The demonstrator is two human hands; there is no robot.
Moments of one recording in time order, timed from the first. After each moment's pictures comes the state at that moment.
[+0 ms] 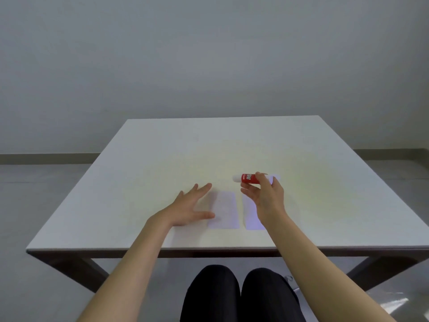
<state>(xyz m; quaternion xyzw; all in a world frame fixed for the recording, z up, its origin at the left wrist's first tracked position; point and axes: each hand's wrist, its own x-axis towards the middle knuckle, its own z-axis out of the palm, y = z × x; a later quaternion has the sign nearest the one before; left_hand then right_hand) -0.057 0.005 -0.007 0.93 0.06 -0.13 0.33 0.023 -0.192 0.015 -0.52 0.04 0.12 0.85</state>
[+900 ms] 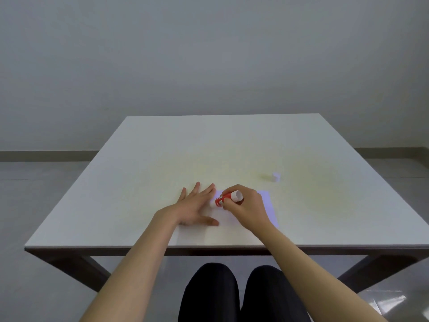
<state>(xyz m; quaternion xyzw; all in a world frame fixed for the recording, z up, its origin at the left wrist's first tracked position) -0.041 -0.001 -0.018 0.97 -0.01 -0.18 0.19 -0.006 -0.182 -0.002 -0.80 -0.20 0.09 0.56</state>
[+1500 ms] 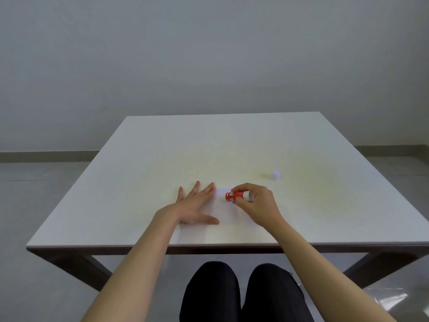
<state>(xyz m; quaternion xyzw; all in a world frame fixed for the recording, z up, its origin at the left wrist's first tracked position) -0.041 -0.001 -0.015 0.96 0.00 -0.20 0.18 0.009 -0.202 0.000 -0.84 -0.20 0.07 0.51</state>
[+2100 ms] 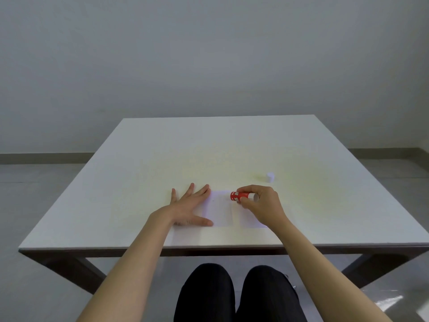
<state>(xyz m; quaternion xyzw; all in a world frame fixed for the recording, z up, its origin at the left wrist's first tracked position) -0.042 -0.001 -0.016 0.96 0.02 -0.20 0.19 0.020 -0.222 0.006 -0.85 -0.17 0.09 0.49</state>
